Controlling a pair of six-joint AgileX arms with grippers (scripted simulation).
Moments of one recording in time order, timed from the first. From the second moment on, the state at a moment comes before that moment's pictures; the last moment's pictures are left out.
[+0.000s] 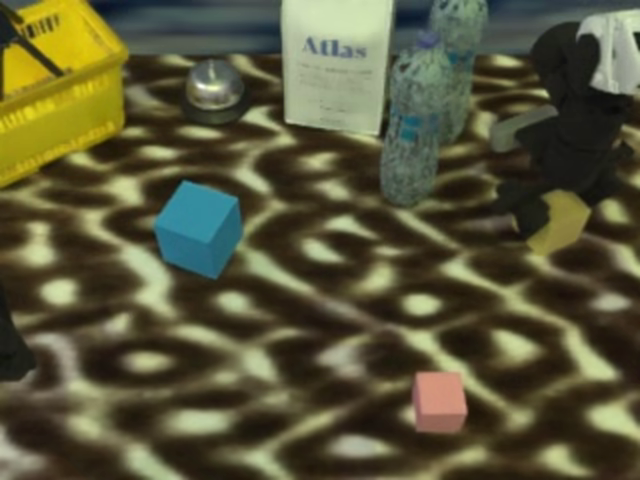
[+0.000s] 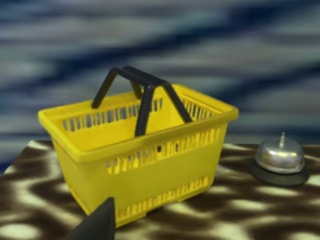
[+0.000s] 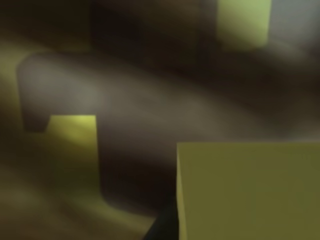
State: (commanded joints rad) left arm 0.02 0.00 0.00 0.00 0.00 0.00; right arm 0.16 2.45 1.87 -0.98 0.00 -0.28
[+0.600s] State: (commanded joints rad) left arm 0.02 0.00 0.00 0.00 0.00 0.00; right arm 0.17 2.38 2.03 -1.20 0.00 -0.28
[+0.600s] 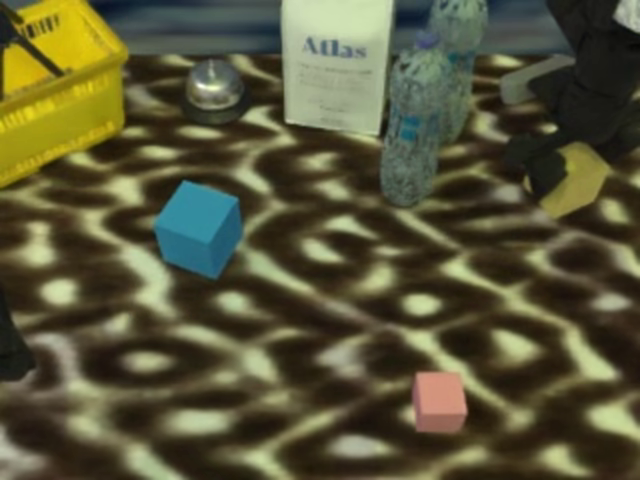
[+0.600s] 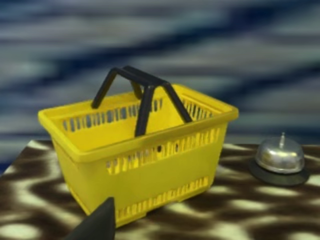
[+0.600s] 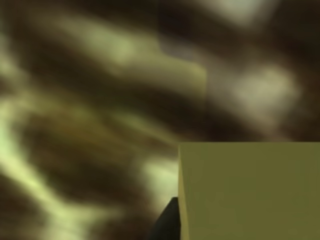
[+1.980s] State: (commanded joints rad) left arm 0.02 0.00 0.00 0.00 0.00 0.00; right arm 0.86 2.00 1.49 -1.05 0.01 0.87
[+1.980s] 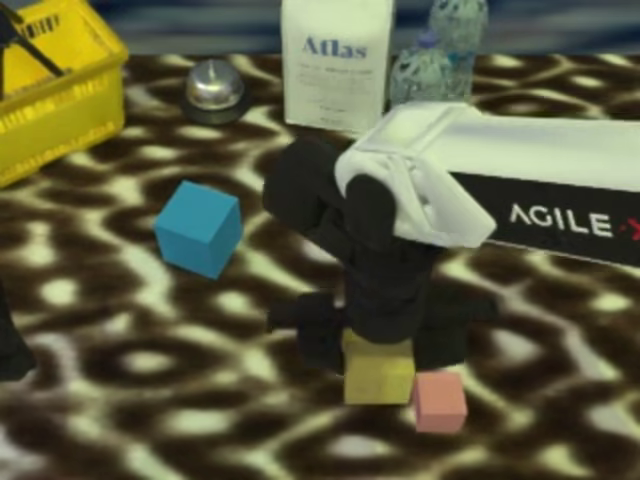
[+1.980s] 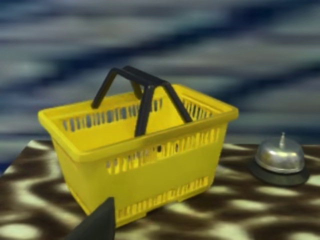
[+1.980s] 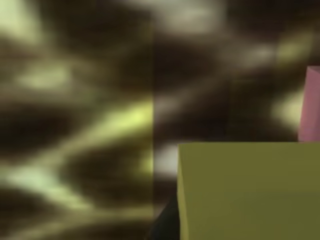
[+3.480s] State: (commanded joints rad) left arm 0.02 0.00 0.00 0.00 0.00 0.00; right arm 0.88 2.09 1.33 -0.80 0.01 0.89
